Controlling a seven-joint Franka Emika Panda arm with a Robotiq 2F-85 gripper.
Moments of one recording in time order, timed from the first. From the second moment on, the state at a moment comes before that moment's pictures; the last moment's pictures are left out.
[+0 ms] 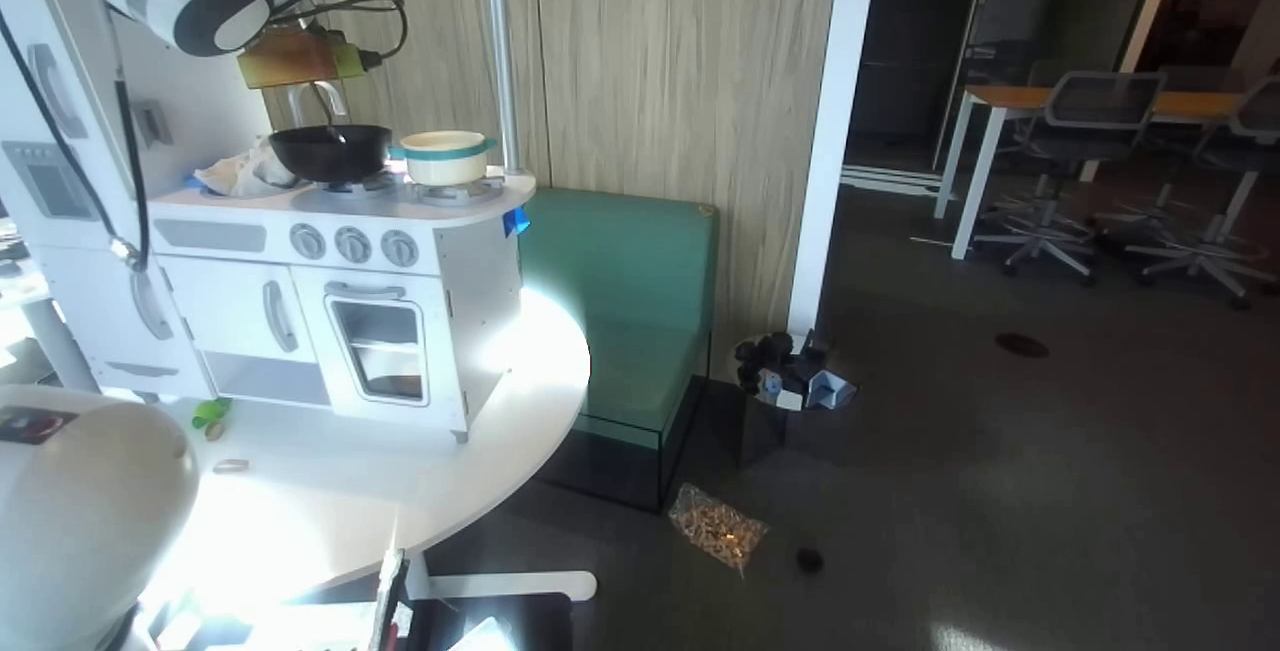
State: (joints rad) arm 0.03 0.05 0.23 -1.99 0.70 3.01 -0.89
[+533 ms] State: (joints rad) arm 0.04 0.10 0.30 -1.94 0.75 3.01 -1.01
